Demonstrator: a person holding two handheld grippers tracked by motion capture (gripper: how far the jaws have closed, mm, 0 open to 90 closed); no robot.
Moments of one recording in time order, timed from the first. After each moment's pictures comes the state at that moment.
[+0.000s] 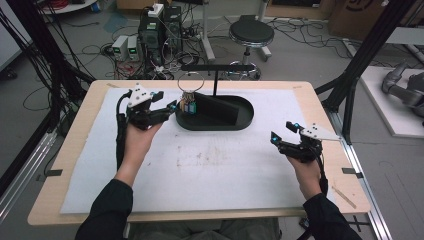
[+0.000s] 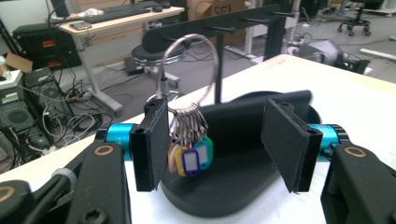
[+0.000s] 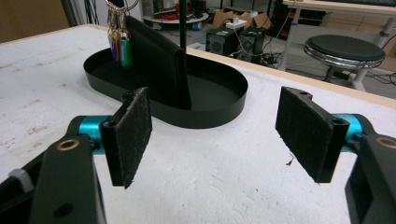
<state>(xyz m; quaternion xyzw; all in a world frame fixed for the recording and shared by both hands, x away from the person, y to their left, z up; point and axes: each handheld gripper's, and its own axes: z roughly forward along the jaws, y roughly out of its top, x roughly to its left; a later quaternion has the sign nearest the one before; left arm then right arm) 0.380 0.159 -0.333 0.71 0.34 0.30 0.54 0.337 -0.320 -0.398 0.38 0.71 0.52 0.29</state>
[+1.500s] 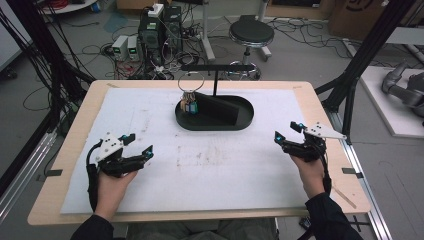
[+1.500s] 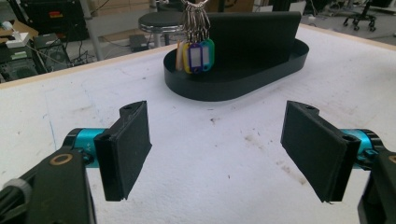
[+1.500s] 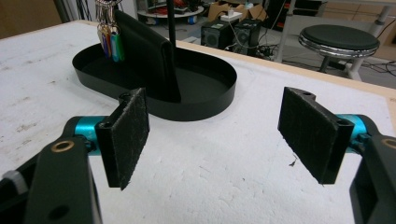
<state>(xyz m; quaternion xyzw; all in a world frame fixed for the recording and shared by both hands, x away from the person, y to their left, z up) 0.293 0.222 -0.413 0.71 0.38 0.29 0.53 0.340 -0.331 -0.398 0.39 0.71 0.51 0.28</state>
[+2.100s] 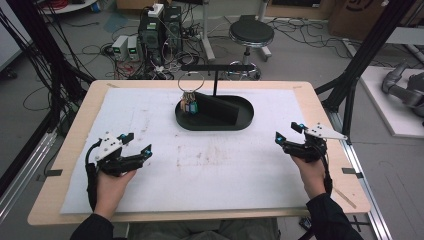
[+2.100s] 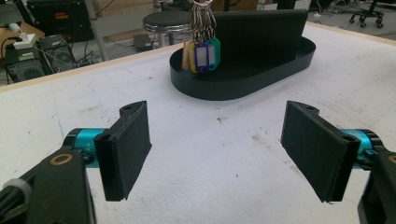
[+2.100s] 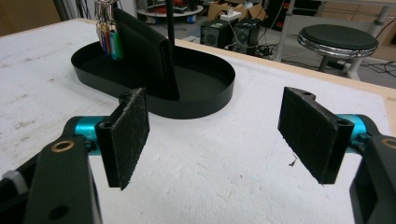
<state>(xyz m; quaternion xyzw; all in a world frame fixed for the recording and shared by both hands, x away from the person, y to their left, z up) 0.296 0.224 -0.411 0.70 0.38 0.30 0.52 0.339 -0.333 -0.399 0.39 0.71 0.51 0.28</state>
